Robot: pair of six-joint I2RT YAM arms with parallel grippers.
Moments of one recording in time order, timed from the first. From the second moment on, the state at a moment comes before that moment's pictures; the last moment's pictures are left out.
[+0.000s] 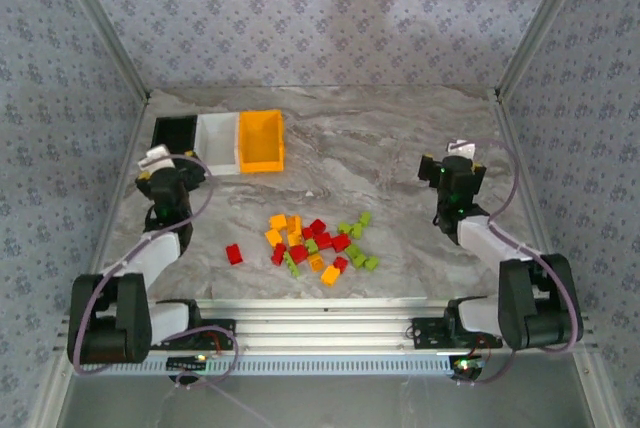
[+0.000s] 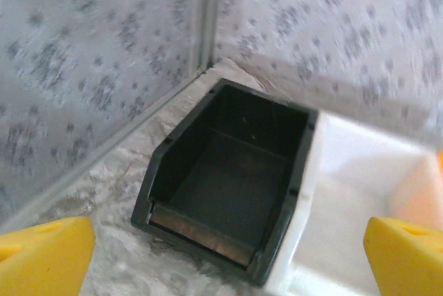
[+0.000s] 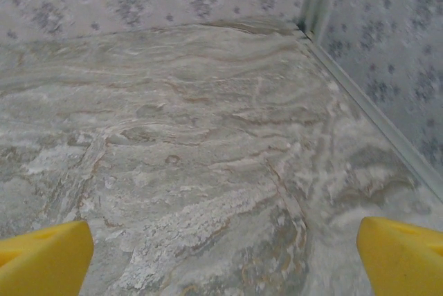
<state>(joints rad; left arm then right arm) 0.01 1.17 0.46 0.45 -0.40 -0.33 0.13 1.25 0.54 0.28 0.42 0.19</state>
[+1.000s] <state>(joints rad) -0.16 1.73 1.20 -0.26 -0.15 -0.42 0.23 1.22 0.69 -0.15 0.11 0.48</state>
